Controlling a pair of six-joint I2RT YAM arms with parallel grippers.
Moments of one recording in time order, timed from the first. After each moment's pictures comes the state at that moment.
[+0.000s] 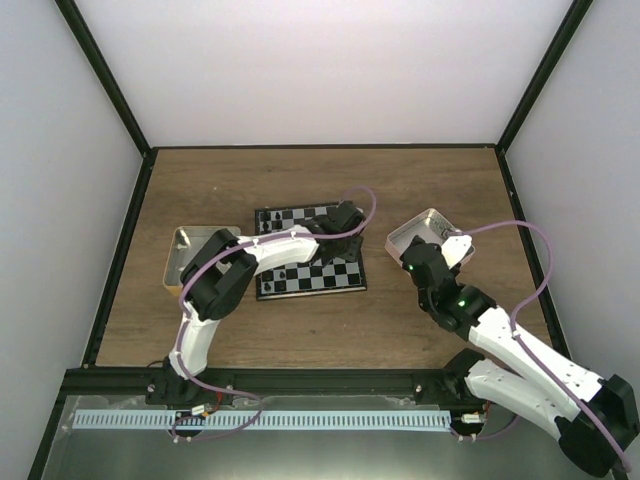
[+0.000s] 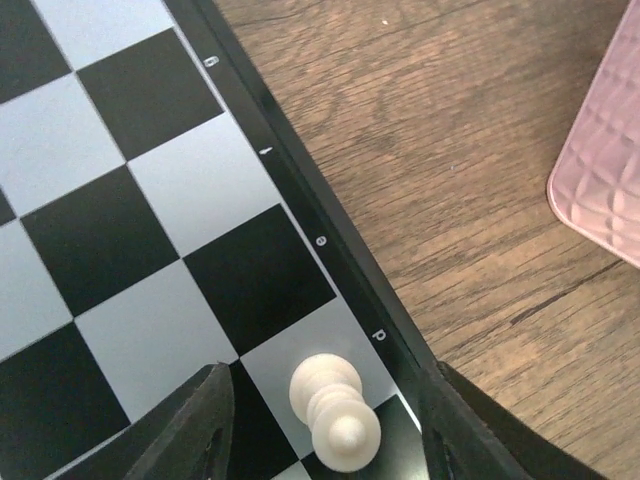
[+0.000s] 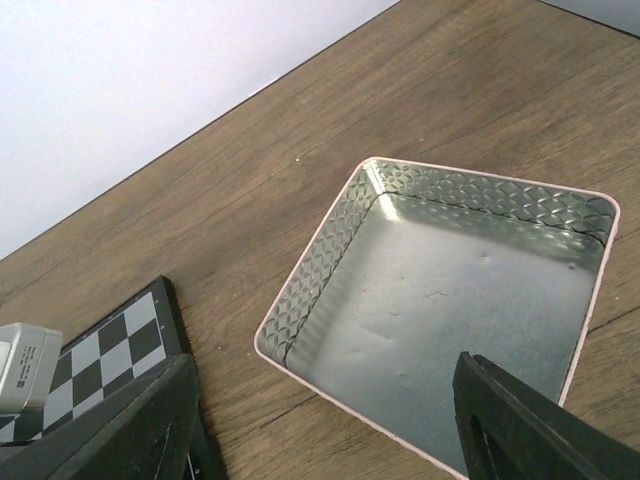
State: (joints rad) left arm -0.84 2.10 1.47 -0.33 -0.12 -0.39; right arm 0.66 0.84 0.57 -0.36 0.74 0.90
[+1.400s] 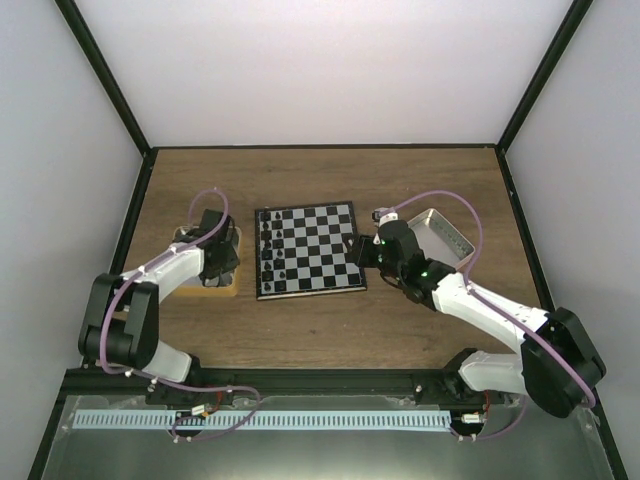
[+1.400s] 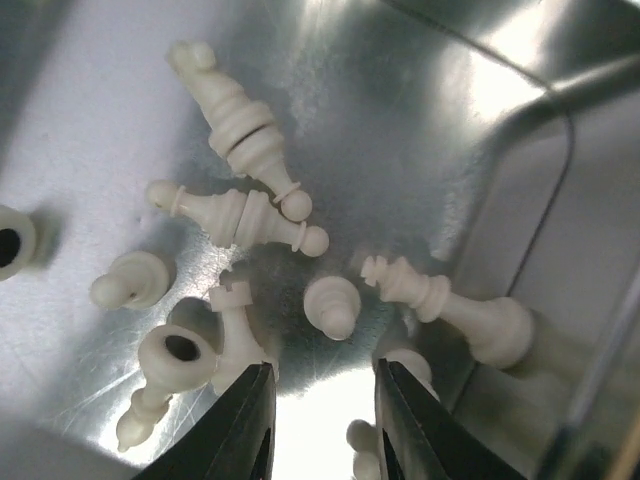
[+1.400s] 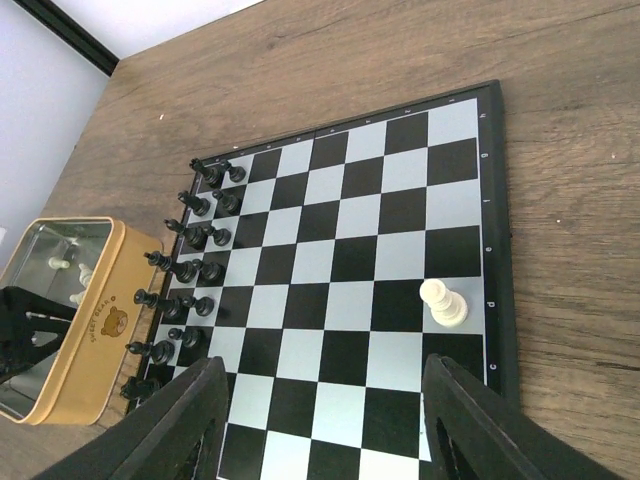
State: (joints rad) left arm -0.22 1.46 0.79 -0.50 -0.16 -0.64; right arm 0.66 1.22 0.68 0.02 0.05 0.62
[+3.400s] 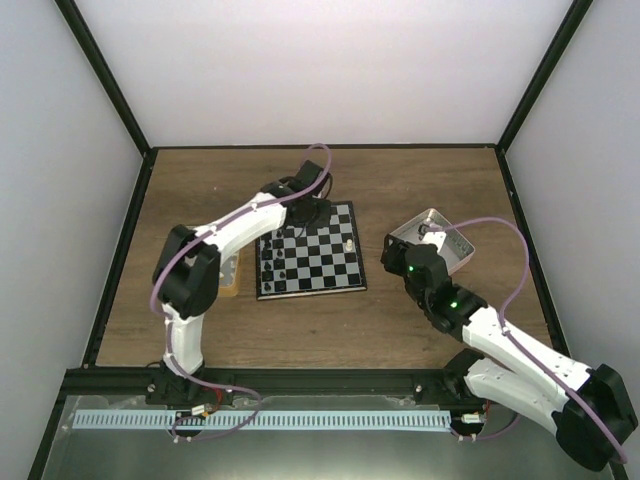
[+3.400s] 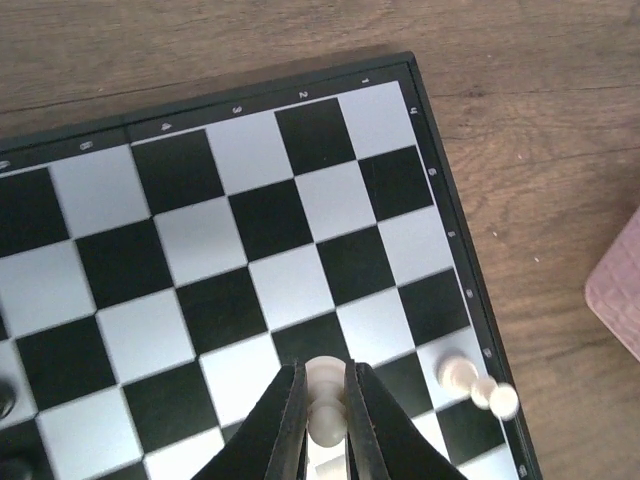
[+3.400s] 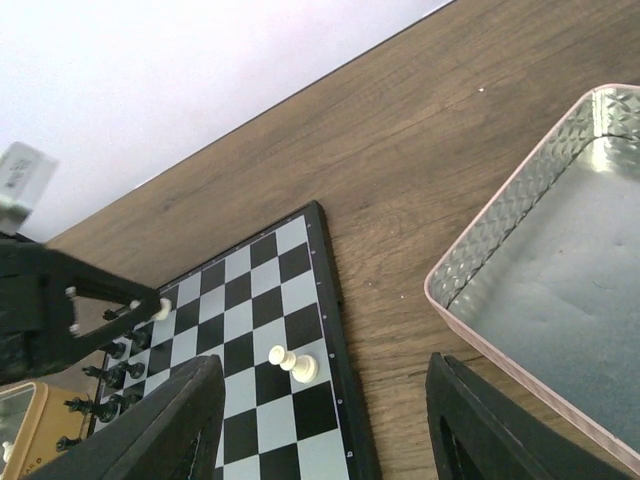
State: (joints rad) left arm -0.64 1.93 1.58 -0.65 -0.03 -0.49; right arm 0.66 0.88 0.50 -0.04 0.42 0.78
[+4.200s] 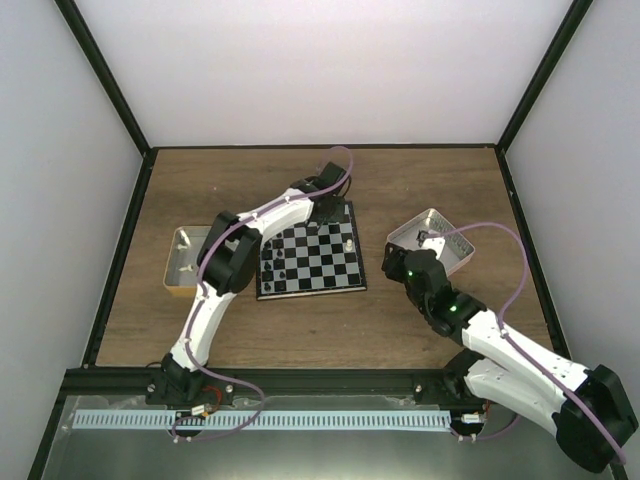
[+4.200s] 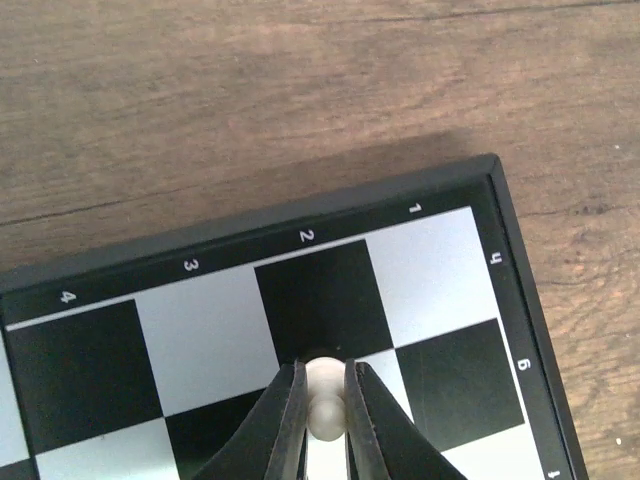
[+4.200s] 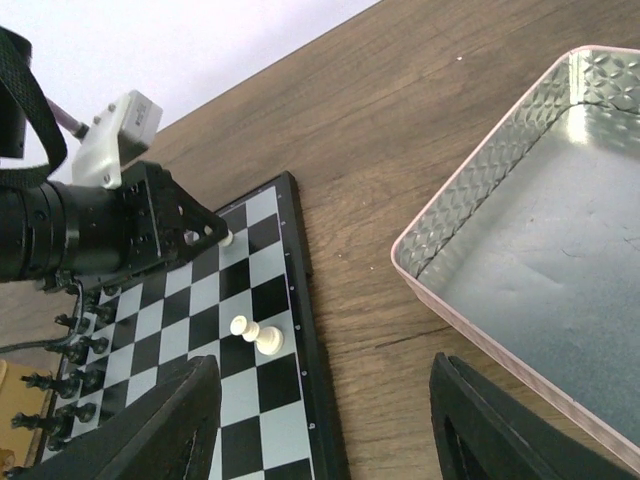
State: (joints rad) left arm -0.64 2.34 1.91 -0.63 -0.13 -0.50; right arm 0.65 0.87 0.45 -0.05 0.41 0.77
